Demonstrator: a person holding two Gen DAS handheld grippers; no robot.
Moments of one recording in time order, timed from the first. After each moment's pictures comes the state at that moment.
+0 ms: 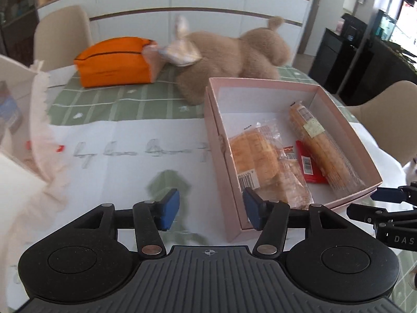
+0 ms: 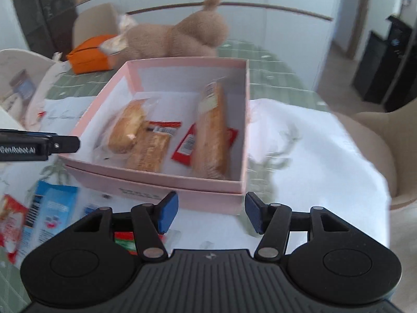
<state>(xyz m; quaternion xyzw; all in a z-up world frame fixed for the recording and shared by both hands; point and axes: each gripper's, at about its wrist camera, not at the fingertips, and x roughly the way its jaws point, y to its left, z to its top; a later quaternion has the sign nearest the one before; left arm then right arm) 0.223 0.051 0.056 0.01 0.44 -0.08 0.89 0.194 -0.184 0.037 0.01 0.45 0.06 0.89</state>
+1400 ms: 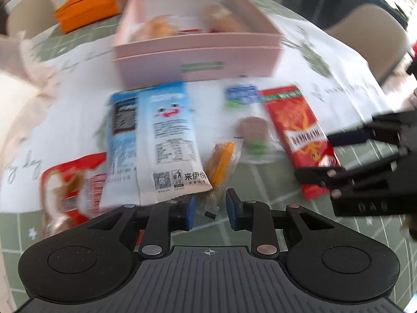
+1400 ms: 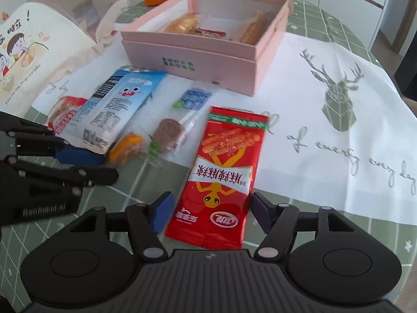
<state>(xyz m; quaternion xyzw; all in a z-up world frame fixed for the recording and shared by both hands) 0.090 0.046 0.027 0.07 0.53 -0.14 0.84 0.086 -0.125 0.014 -0.03 0.51 0.16 0.84</state>
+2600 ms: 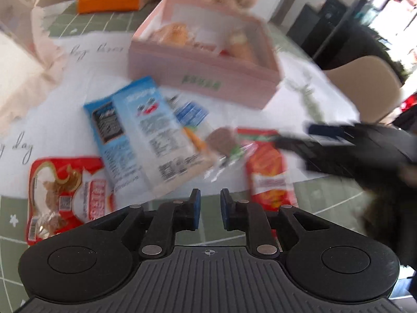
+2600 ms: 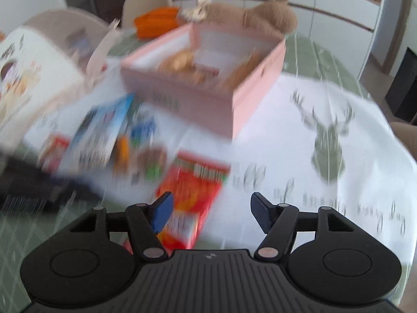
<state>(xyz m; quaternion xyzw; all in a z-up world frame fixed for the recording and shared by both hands) 0.097 0.061 0.051 -0.05 0.51 -0.16 0.84 0.119 -0.124 0.031 -0.02 0.44 0.13 0.89</state>
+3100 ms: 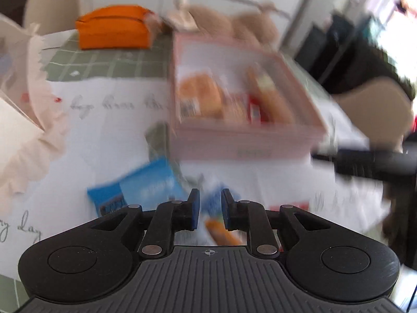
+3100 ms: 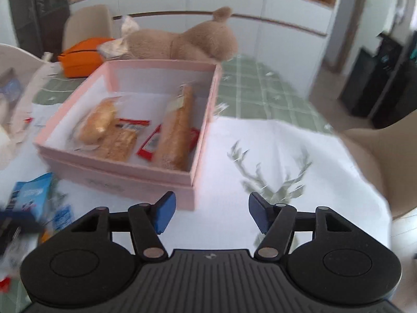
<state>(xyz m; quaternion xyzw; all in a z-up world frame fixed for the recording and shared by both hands) 0.187 0.080 0.055 -0.07 0.46 -0.13 0.87 0.208 -0.149 0.036 -0.01 0.43 0.03 0.90</state>
